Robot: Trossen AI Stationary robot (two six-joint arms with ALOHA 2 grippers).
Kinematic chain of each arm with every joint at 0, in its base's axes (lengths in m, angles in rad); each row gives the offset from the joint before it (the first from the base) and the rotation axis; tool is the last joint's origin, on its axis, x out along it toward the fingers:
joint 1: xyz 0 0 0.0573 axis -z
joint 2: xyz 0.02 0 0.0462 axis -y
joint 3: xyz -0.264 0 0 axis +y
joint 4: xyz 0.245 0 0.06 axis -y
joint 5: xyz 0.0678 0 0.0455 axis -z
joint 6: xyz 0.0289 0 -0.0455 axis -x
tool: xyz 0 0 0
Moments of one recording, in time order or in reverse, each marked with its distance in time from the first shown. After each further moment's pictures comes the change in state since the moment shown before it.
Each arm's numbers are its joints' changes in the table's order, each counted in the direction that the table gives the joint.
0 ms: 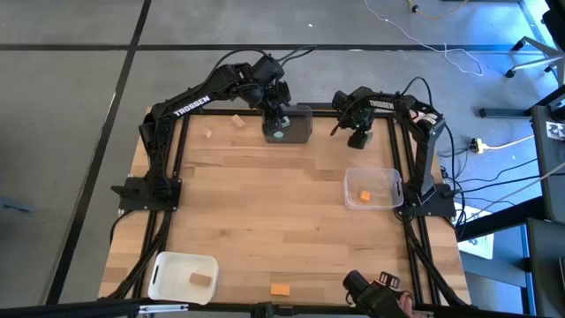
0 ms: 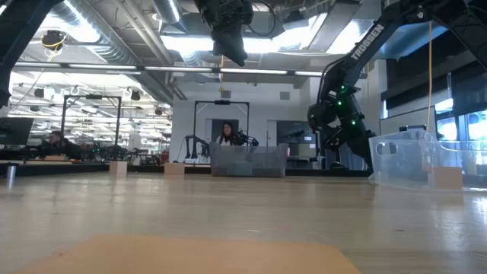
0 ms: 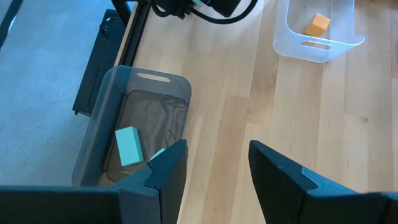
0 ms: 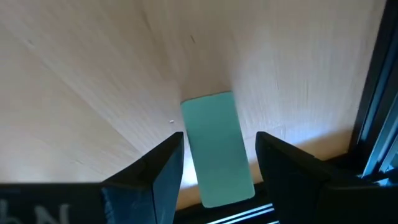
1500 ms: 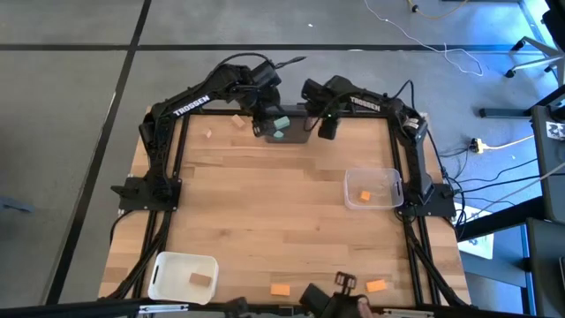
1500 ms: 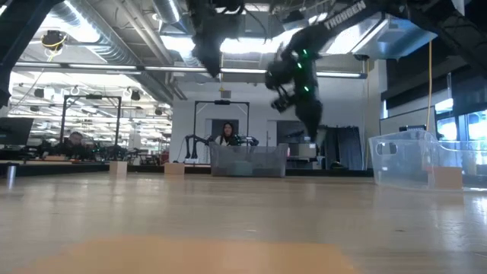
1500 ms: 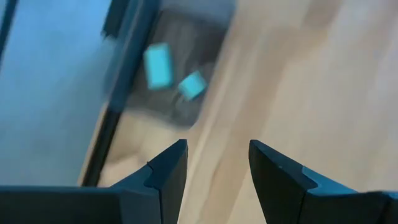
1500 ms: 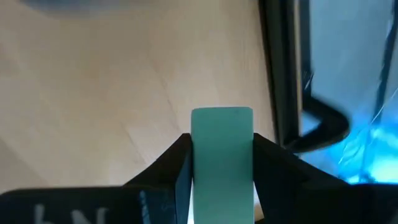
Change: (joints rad) left arm -0.010 0.000 0.000 -0.242 -0.217 0.068; right arm -0.250 -0.099 -0.515 -0.164 -0.063 -0.076
